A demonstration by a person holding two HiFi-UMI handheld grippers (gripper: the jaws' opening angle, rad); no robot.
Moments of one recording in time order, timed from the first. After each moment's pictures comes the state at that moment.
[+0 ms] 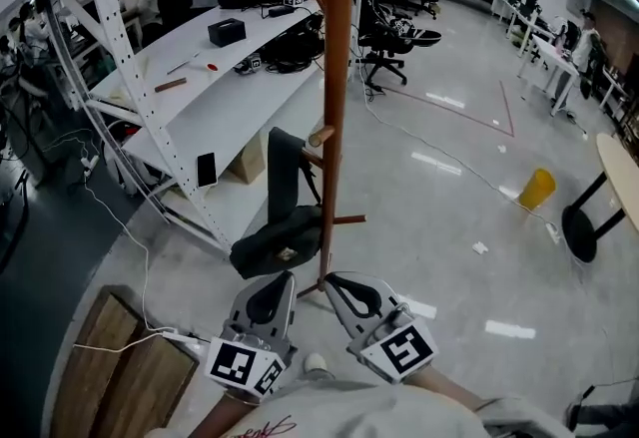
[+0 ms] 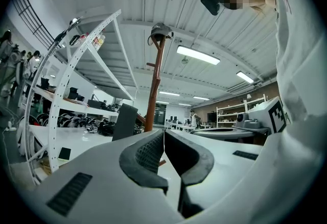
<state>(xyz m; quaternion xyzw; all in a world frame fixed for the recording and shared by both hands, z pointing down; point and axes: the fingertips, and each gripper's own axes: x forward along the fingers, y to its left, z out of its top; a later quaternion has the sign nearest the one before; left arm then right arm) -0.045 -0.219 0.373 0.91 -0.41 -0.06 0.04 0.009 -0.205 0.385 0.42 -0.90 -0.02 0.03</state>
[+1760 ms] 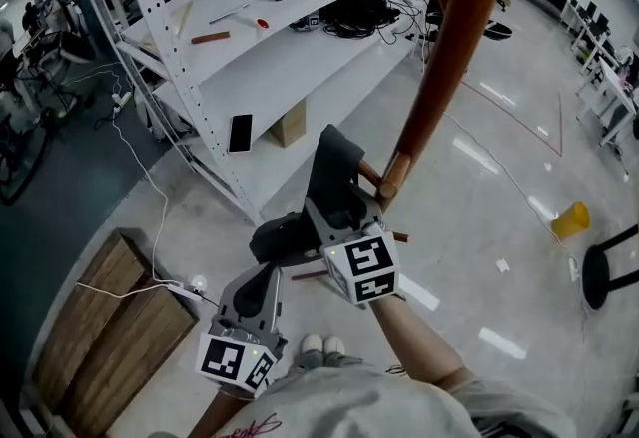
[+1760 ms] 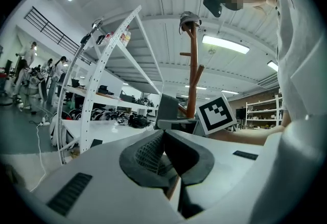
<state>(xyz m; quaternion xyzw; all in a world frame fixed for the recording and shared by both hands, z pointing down) -0.109 -0.285 0.403 0.84 -0.54 -0.03 0.09 -0.047 -0.419 0.409 0.43 -0.90 0.02 0.09</state>
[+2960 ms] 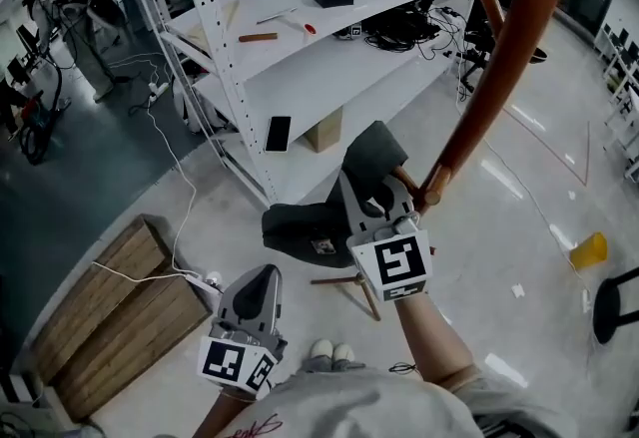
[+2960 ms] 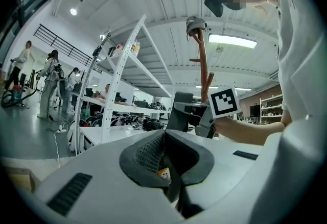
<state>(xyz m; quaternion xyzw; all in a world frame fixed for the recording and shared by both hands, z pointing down) -0.157 -0.265 0.394 0.79 -0.60 -0.03 0.07 -0.075 -0.416 0.330 0.39 -0.91 -0.11 0.03</state>
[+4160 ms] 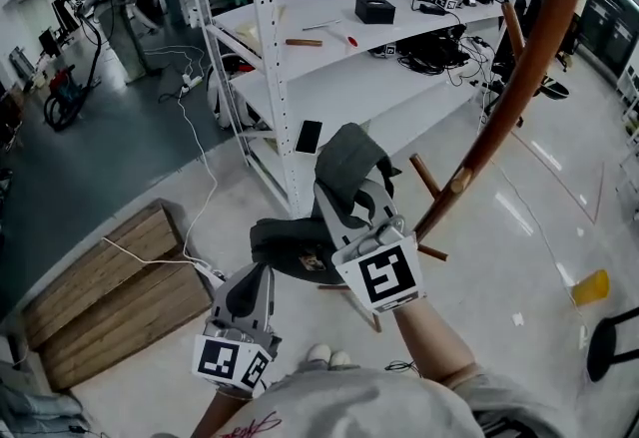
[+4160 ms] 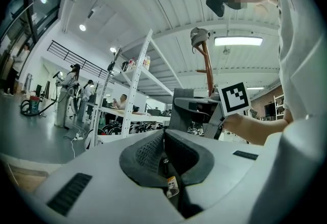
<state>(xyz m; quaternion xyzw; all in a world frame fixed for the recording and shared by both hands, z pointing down) -0.199 -0.214 0.376 0.74 -0.67 -0.06 0.04 -0.152 -0.333 0.298 0.25 -0.95 -0.19 0.04</state>
